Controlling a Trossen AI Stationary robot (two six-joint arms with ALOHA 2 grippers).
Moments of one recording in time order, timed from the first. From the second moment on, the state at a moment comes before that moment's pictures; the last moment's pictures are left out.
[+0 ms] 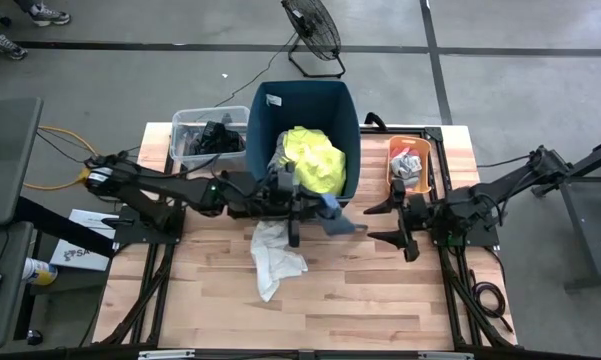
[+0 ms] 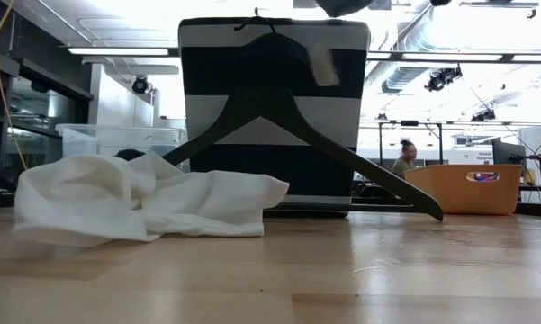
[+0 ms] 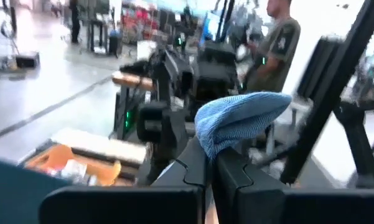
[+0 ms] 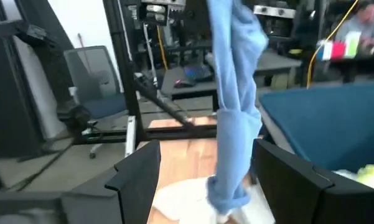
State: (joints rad) left arm -0.21 1.49 1.40 0.17 -0.29 -0.20; right arm 0.44 0.80 0.64 0.15 0.33 0.15
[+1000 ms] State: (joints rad) left arm -0.18 1.53 1.40 0.30 -0.21 -0.21; right arm 0.34 1.22 0.64 0.76 0.44 -0.07
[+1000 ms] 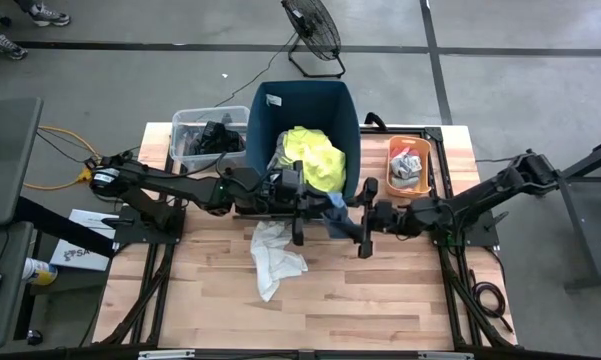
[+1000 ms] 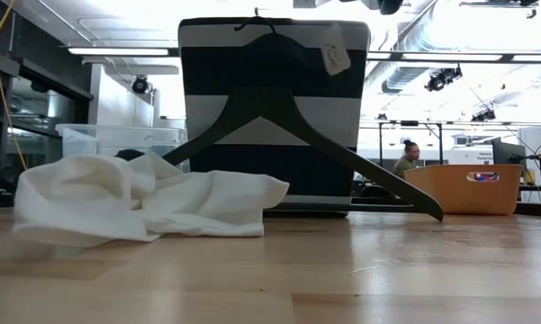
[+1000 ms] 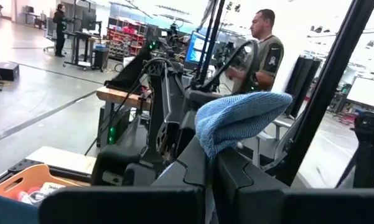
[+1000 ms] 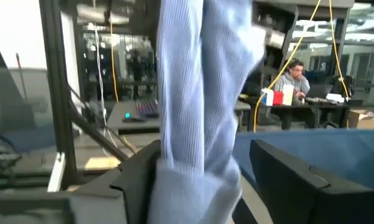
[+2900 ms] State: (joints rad) left arm -0.18 1.50 1.40 0.30 -0.20 -0.27; right arm 0.35 0.71 0.64 0.10 0.67 0.05
